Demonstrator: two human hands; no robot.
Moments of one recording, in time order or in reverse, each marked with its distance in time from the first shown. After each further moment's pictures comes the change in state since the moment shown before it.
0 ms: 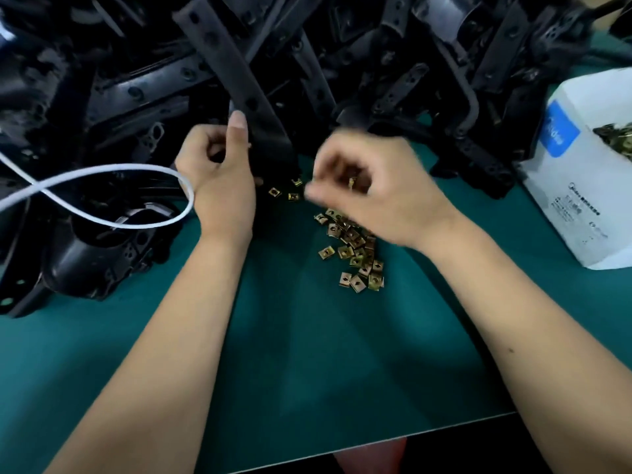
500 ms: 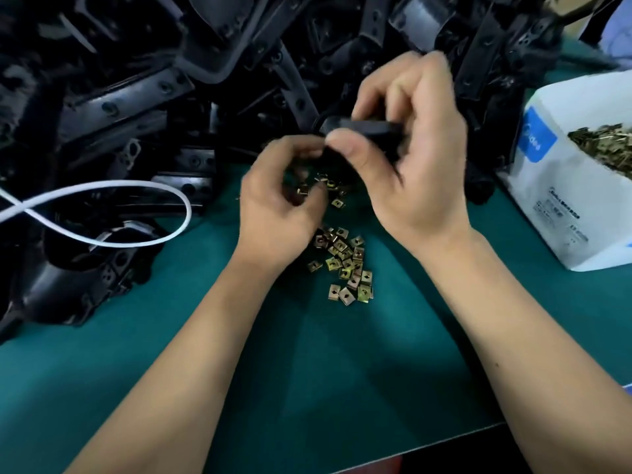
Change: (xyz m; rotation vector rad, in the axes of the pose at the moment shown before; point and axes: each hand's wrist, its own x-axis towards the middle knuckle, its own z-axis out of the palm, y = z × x) left_hand -0.038 0.004 0.023 0.147 -0.569 0.387; right_hand 0.005 -0.003 -0.019 0.039 0.552 -0.380
